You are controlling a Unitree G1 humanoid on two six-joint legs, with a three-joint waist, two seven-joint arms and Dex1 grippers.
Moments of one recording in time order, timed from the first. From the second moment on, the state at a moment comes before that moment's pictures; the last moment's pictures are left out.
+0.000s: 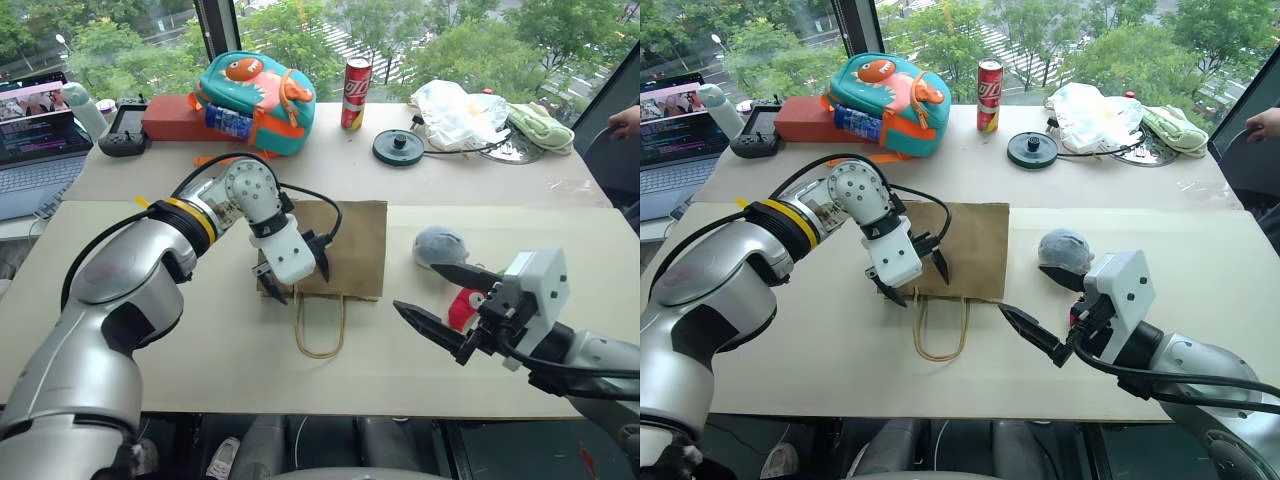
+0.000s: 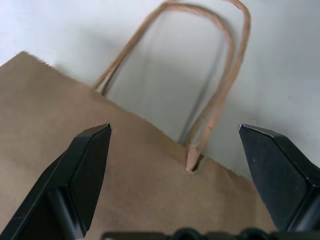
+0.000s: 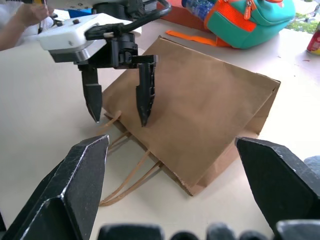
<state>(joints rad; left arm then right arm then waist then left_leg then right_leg) -1.38 0.55 -1.28 0.94 -0.39 -0.92 -1.61 0.16 -0.77 -0.37 -0.96 0.95 0.78 0.37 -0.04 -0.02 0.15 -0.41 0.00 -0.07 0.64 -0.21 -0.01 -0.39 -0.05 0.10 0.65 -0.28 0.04</state>
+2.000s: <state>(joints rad) -1.24 0.57 -0.91 0.81 -0.58 -0.52 -1.61 0.26 -0.87 -0.30 -0.87 1.12 0.84 0.31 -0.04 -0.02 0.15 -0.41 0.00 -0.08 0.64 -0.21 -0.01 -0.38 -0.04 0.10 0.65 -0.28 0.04</state>
